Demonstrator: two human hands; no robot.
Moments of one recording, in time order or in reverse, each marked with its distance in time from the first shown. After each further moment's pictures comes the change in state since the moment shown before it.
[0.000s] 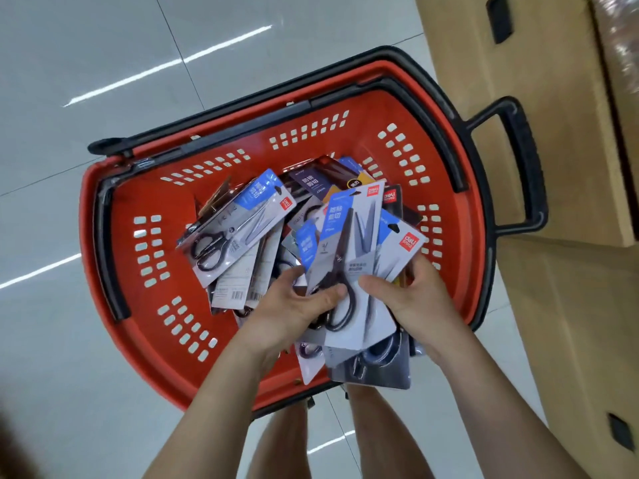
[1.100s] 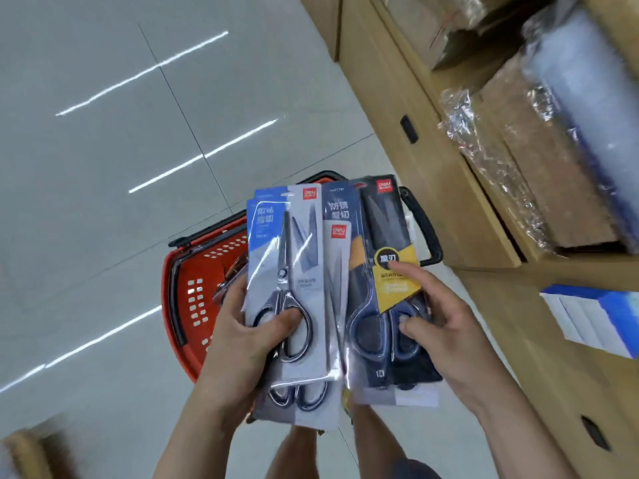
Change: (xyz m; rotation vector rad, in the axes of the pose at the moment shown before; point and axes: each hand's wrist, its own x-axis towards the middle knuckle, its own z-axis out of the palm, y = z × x) left_hand -0.191 0.089 0.043 -0.204 0.179 0.421; right_hand -0.161 -0.120 -0.102 0.132 -0.110 -0.271
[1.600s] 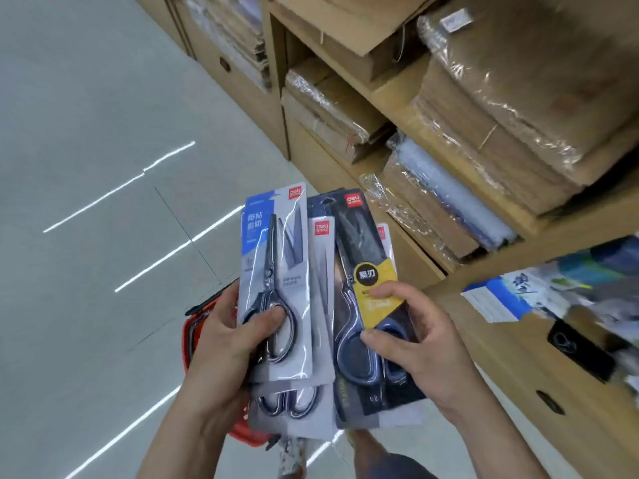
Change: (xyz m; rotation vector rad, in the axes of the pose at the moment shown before) left_hand -0.130 0.124 0.010 -0.010 -0.273 0.147; right_hand -0.151 -0.122 0.028 0.120 0.221 -0.286
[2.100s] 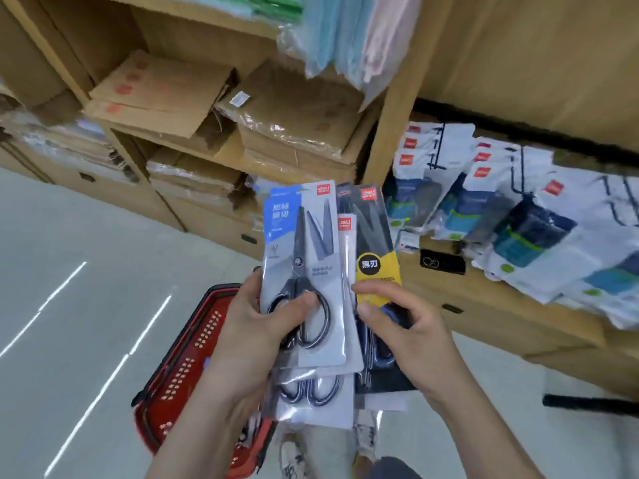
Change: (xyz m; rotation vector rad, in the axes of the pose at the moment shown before) left_hand -0.141 0.023 0.125 0.302 -0.505 0.057; right_hand -0.201 -0.053 -0.034 0.014 0.548 -0.166
